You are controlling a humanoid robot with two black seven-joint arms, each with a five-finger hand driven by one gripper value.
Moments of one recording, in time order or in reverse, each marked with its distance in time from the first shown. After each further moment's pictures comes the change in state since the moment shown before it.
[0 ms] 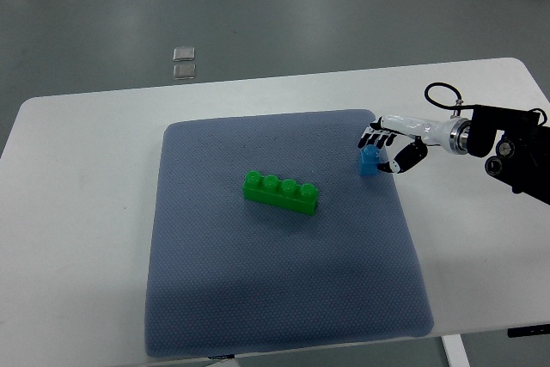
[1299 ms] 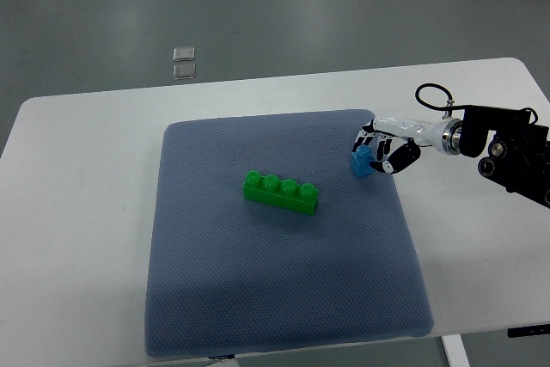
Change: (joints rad) left arm 0.000 0.000 0.000 0.000 0.000 0.000 0.000; right arm 0.016 0.018 -0.022 0.002 -0.025 0.002 0.009
